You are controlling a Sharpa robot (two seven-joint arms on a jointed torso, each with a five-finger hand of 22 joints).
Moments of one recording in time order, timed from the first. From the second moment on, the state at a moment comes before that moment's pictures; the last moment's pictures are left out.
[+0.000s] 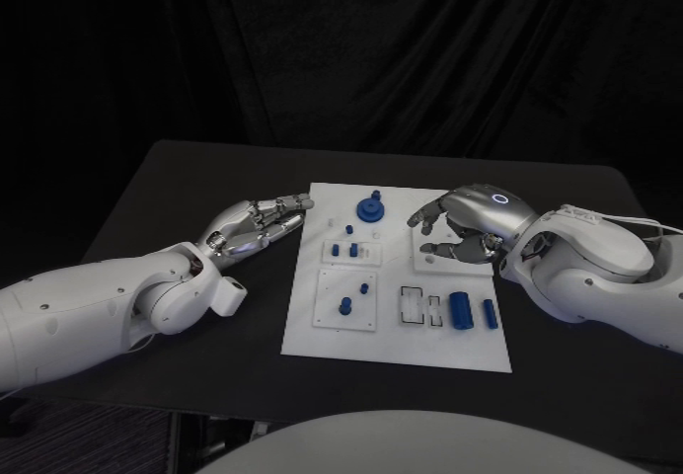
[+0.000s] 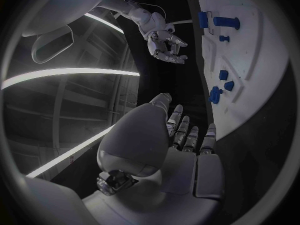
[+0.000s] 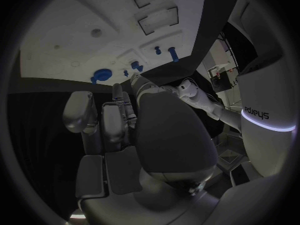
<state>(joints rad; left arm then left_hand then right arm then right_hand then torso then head) 1.14 -0.93 -0.21 1.50 -0.31 -0.05 0.60 1.50 0.11 0.05 0.28 0.43 0.54 0.12 0.10 0.09 0.14 0.10 0.30 0.04 0.03 0.09 0.01 0.01 0.16 0.03 0.23 0.02 0.13 1.32 -1.04 -0.25 1.86 -1.65 -0.42 -0.16 1.56 -0.16 0.26 0.29 0.15 0.83 0.15 0.13 0.17 0.95 0.09 0.42 0.19 1.42 0.02 1.34 1.10 0.09 1.38 0.13 1.11 1.31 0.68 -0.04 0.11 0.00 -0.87</state>
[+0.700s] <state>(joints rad) 1.14 -0.93 -0.21 1.50 -0.22 -0.05 0.66 1.33 0.21 -0.14 0.29 0.32 0.51 0.11 0.10 0.08 0.14 0.10 0.31 0.04 0.03 0.09 0.01 0.01 0.16 0.03 0.22 0.02 0.11 1.30 -1.21 -0.25 1.95 -1.46 -0.40 -0.45 1.15 -0.16 0.21 0.29 0.19 1.01 0.05 0.43 0.41 1.45 -0.02 1.54 1.31 1.47 -0.07 1.44 1.27 0.07 1.46 0.04 1.23 1.31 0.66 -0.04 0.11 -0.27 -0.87</state>
